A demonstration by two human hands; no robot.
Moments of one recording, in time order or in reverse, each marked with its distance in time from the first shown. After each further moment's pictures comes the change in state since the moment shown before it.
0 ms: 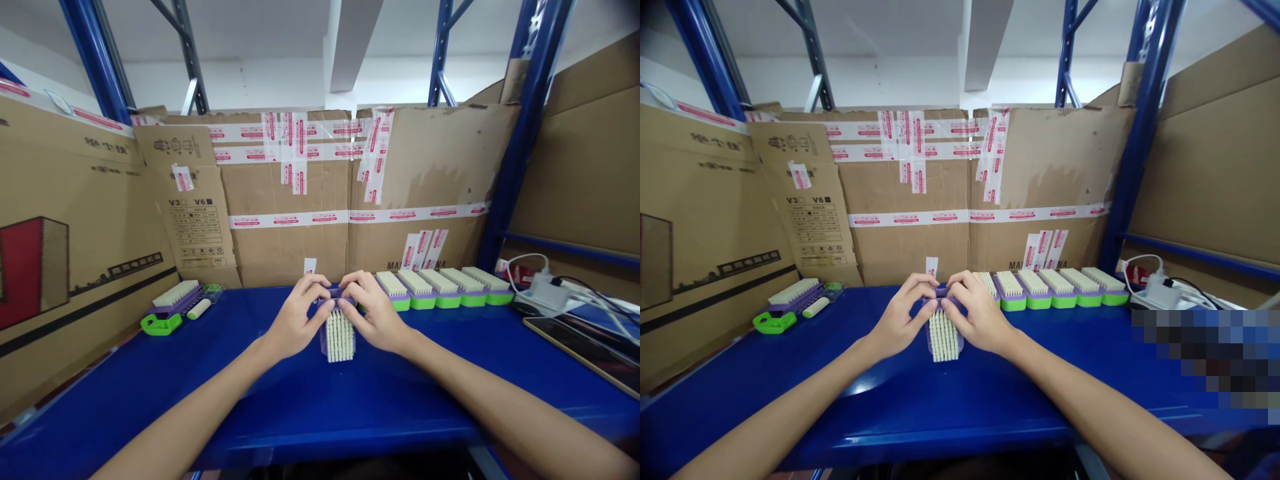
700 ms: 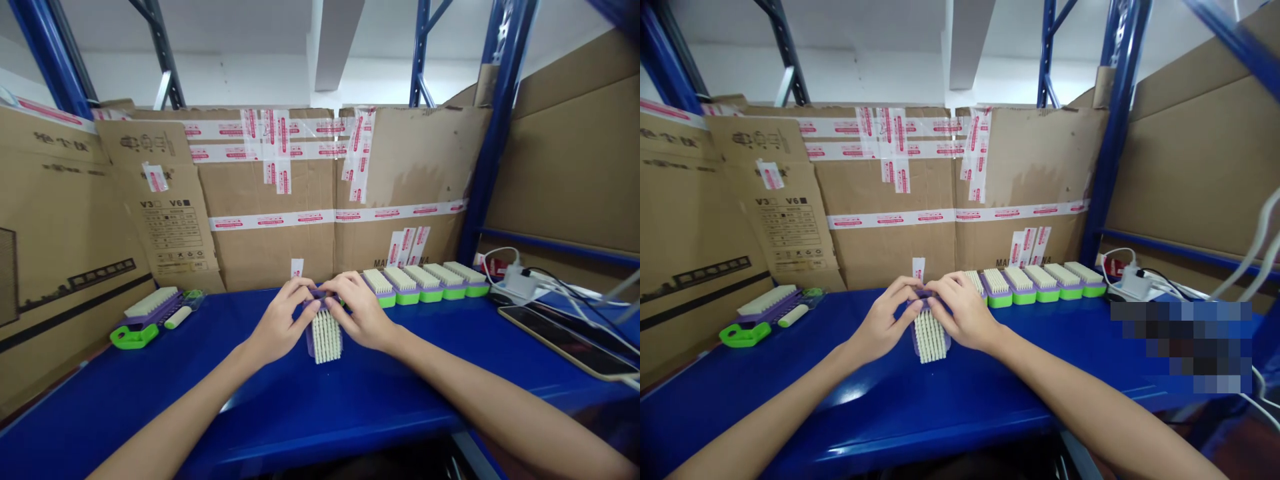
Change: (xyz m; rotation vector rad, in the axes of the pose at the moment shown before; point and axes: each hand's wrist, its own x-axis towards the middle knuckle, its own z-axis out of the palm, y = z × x) left_hand 0.003 0.002 -0.003 0.028 -0.032 -0.003; right_hand 0.001 -0.002 -0.003 -0.057 0.003 -0.064
